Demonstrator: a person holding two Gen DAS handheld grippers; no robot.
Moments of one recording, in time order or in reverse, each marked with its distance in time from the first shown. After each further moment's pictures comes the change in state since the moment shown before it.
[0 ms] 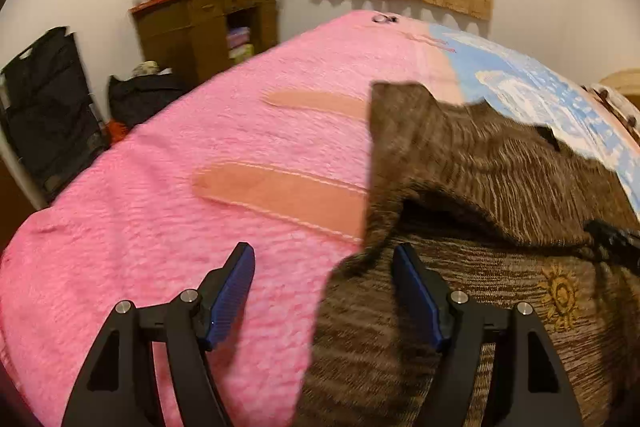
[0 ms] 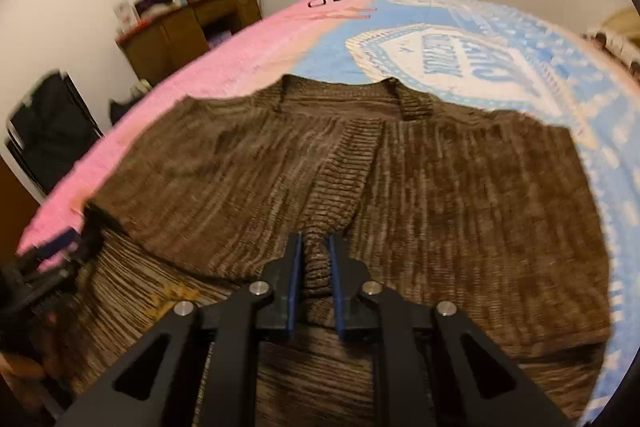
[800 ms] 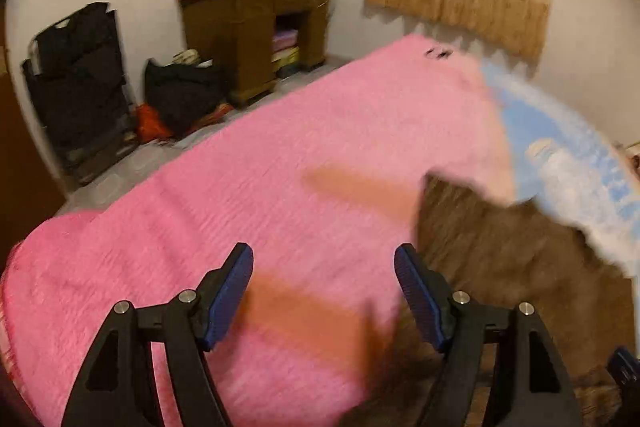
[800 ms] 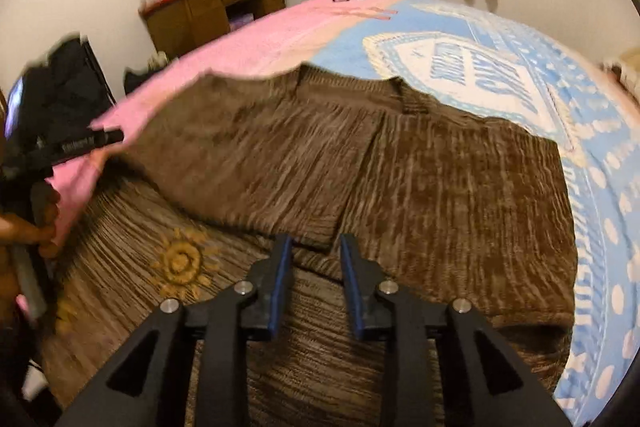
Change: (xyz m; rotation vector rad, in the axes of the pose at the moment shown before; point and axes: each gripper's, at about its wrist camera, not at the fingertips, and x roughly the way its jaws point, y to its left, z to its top) left arm 0.024 0.013 0.086 -0.152 -0.027 0.050; right arm -0.035 -0.014 -0.013 -0.042 -0.033 0.092
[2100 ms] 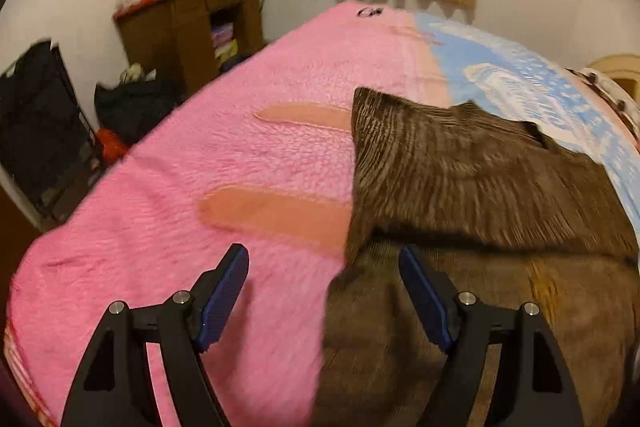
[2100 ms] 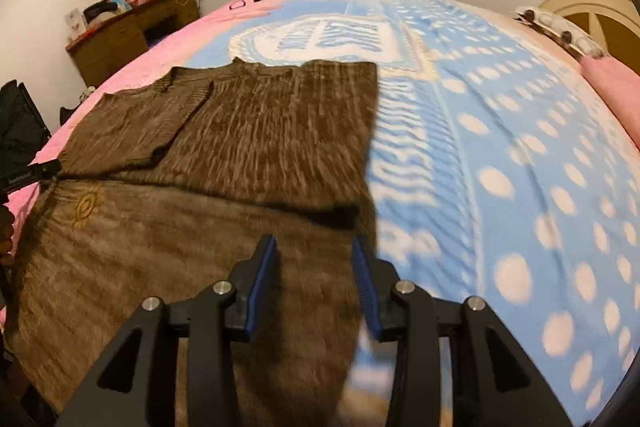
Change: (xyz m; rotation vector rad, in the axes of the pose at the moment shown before) left arm -0.052 0.005 -0.071 0.251 0.066 -0.106; right arm -0.084 -0.081 -0.076 0.150 -0.024 -0.235
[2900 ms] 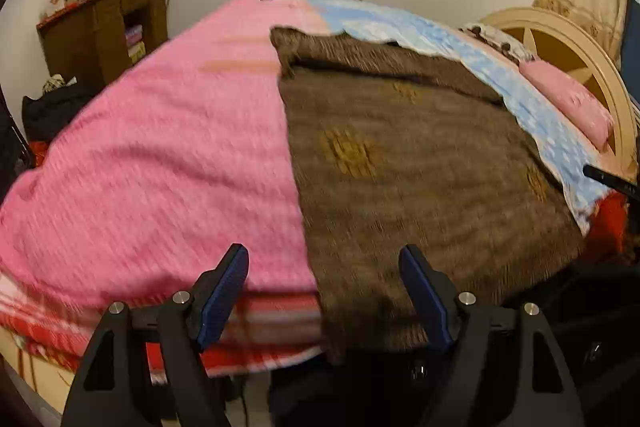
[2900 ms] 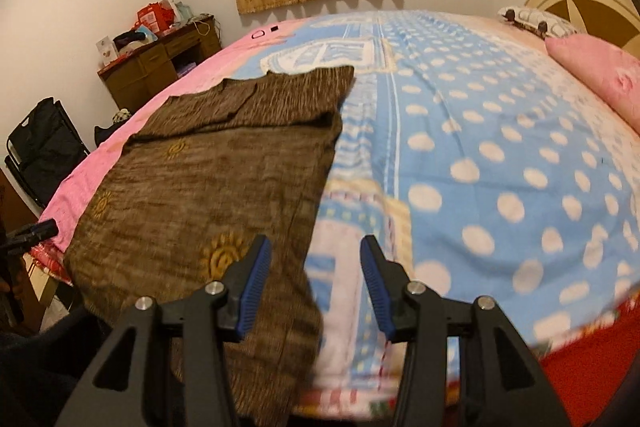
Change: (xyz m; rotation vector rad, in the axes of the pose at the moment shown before) left arm -0.121 0.050 -0.162 0.160 0.073 -0.365; right arm -0.121 -0.009 -0.104 0.038 -0.053 0.080
